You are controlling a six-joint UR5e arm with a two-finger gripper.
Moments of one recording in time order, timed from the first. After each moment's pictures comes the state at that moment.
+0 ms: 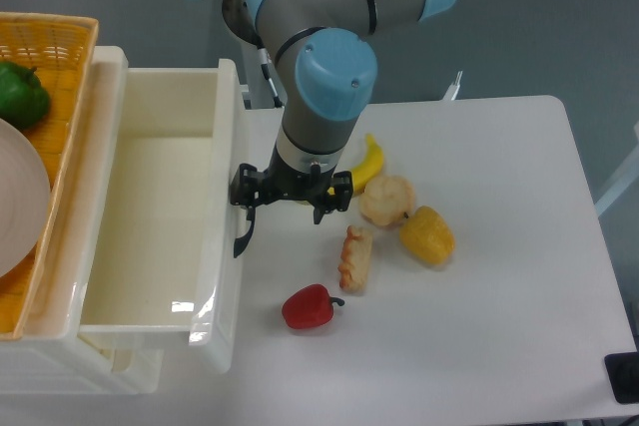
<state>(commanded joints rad) 2.43 -1.84 -1.51 -1.39 1.34 0.37</state>
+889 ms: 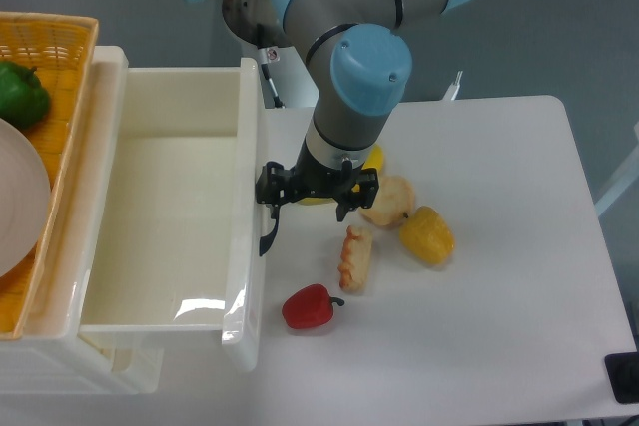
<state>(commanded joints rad) 2.46 -1.84 -1.51 -1.39 1.33 0.37</state>
